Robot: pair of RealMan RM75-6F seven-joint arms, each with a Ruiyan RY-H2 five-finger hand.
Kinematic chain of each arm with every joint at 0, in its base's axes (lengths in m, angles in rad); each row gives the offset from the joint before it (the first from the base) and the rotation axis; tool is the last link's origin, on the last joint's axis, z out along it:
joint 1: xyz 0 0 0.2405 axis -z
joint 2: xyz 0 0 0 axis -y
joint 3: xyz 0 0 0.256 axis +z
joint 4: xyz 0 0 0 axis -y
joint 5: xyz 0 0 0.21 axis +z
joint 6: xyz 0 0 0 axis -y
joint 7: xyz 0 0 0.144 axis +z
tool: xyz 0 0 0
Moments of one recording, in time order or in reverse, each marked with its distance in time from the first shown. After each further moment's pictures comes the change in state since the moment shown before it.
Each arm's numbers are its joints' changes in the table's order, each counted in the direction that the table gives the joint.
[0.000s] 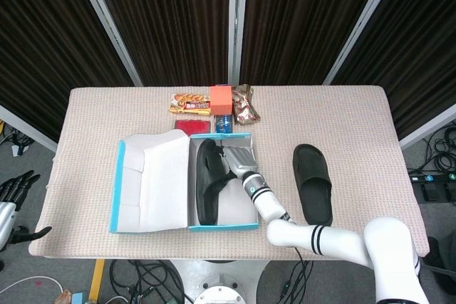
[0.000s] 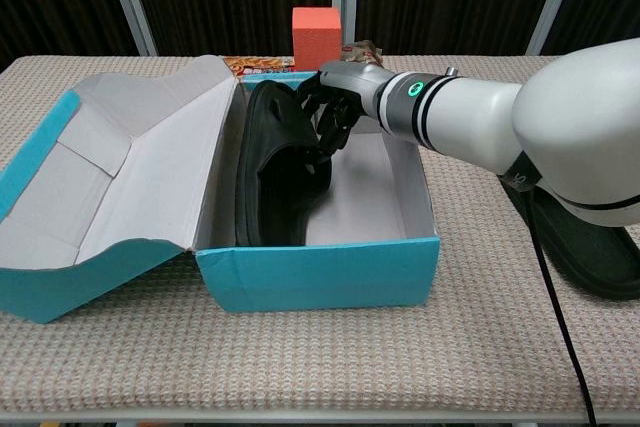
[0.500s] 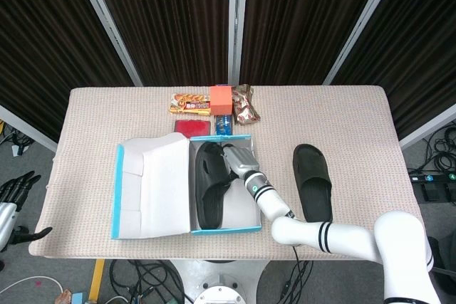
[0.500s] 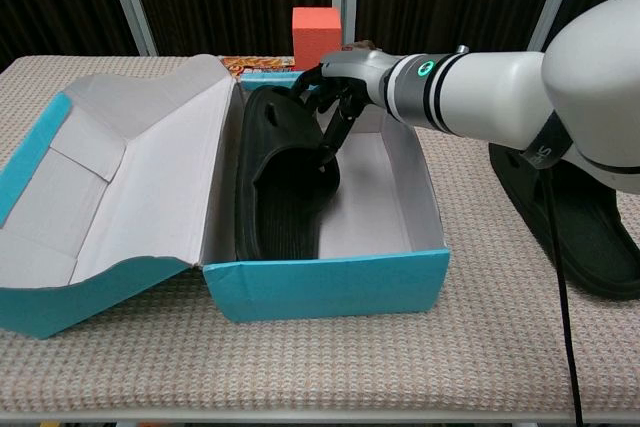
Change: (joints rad) left arm 0.000 0.003 0.002 -0.001 0.002 0.003 -0.002; right arm -0.025 -0.100 -0.018 0.103 0.065 0.027 -0.018
